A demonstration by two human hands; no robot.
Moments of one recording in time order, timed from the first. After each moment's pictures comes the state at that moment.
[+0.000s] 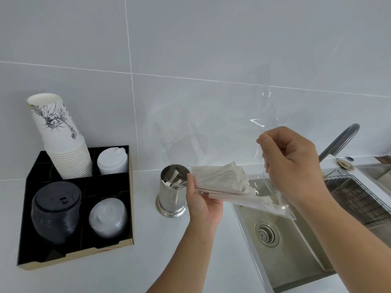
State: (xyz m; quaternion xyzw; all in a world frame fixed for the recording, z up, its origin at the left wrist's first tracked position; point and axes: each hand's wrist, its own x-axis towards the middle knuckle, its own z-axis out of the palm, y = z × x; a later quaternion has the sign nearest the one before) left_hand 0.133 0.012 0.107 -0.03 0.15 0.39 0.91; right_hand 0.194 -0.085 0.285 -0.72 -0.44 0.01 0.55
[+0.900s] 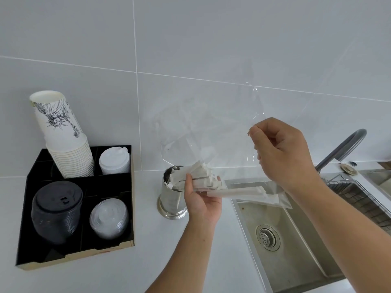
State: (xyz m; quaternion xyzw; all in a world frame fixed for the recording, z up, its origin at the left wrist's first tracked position) left_hand 0.134 0.028 0.108 -0.08 0.16 0.40 0.90; right_hand 0.199 -0.049 0.291 -0.73 -0.49 -0.01 0.48
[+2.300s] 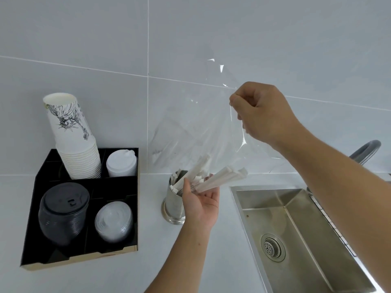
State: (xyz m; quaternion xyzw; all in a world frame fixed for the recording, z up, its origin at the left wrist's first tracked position) left_hand 0.118 0.051 0.109 -0.11 0.18 0.38 0.90; right_hand 0.202 0.035 0.340 -0.74 -0.54 -0.01 0.41
